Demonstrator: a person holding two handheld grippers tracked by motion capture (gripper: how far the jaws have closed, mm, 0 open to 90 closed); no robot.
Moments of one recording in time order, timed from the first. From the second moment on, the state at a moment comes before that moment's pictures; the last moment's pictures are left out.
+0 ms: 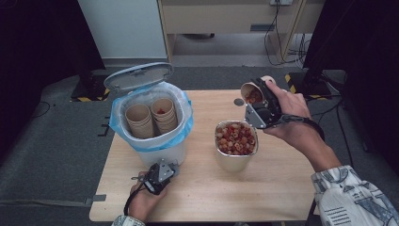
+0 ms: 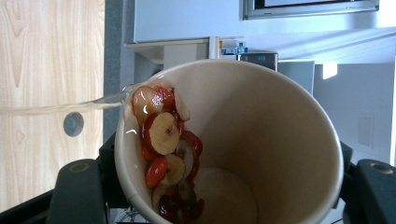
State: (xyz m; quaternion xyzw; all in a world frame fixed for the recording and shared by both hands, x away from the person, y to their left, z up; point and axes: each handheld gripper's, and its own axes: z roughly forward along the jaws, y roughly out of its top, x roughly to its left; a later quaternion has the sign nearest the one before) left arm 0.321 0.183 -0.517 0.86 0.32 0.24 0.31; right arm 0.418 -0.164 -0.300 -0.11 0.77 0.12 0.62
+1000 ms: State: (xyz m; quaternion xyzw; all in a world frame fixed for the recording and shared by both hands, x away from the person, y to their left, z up) left arm 0.321 0.183 -0.516 0.86 0.32 0.24 0.31; right arm 0.415 -0.146 -0.294 -0.19 0.75 0.03 0.64
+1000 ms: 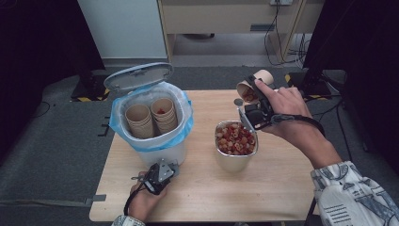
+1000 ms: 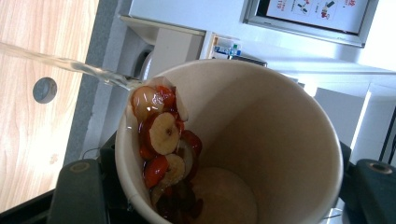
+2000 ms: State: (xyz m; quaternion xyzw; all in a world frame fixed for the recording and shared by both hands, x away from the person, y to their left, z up) left arm 0.321 0.184 -0.516 0.87 0.32 0.23 0.31; right arm 0.417 -0.134 -0.321 -0.24 0.75 -0.02 0.61
